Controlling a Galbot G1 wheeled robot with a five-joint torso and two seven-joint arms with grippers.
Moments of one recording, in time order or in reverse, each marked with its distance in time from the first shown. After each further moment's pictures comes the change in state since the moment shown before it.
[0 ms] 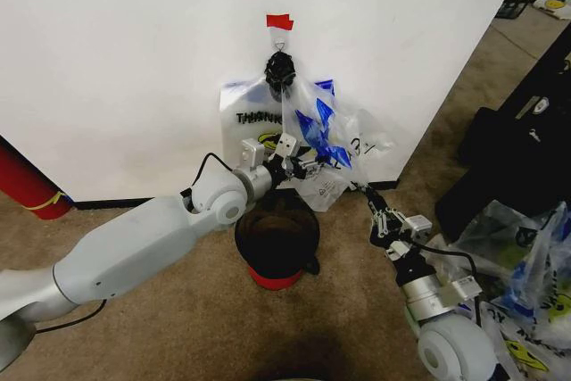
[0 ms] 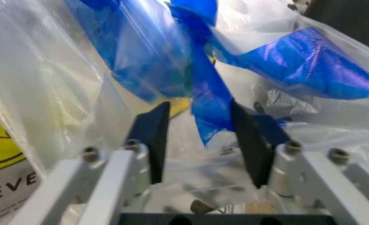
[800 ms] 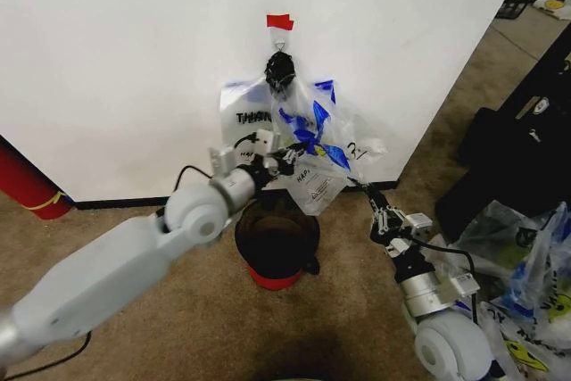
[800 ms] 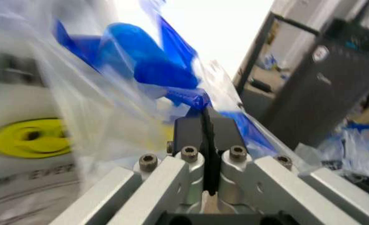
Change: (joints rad) left arm 0.293 0.127 -0.307 -0.270 -0.094 -0.103 -0.070; right arm 0.018 -0.006 -0.020 -0.011 0.003 -0.003 0.046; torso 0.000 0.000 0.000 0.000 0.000
